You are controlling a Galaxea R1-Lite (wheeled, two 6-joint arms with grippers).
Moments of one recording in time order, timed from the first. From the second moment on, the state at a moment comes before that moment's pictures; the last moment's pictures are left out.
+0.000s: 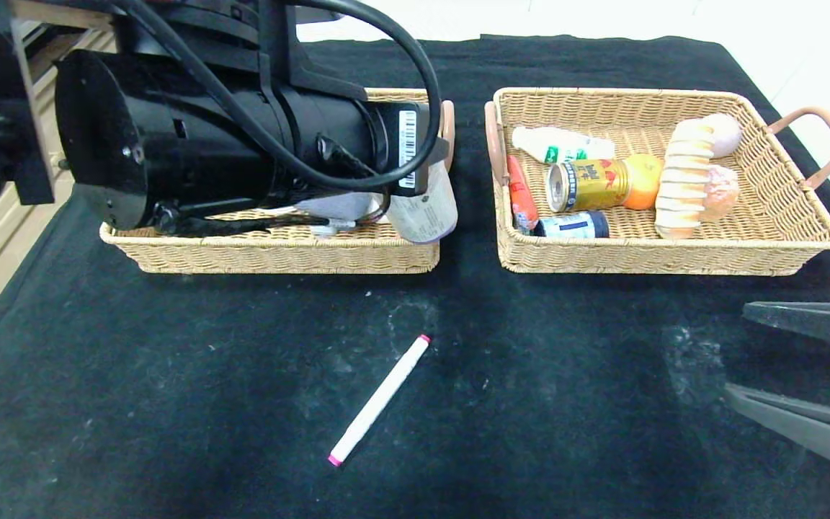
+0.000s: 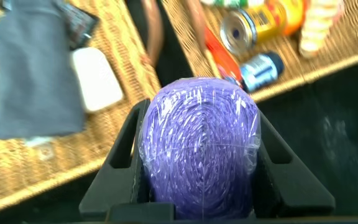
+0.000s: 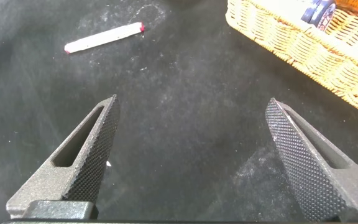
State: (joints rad) left arm -0.77 1.66 -1.58 0.06 0.31 -0.08; right arm 0.14 1.11 -0.61 -0.28 0.68 -0.24
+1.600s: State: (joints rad) left arm -0.52 2.00 -1.87 -0.11 0.20 -0.02; right arm 0.13 1.11 -0.60 -0.31 0.68 -0.23
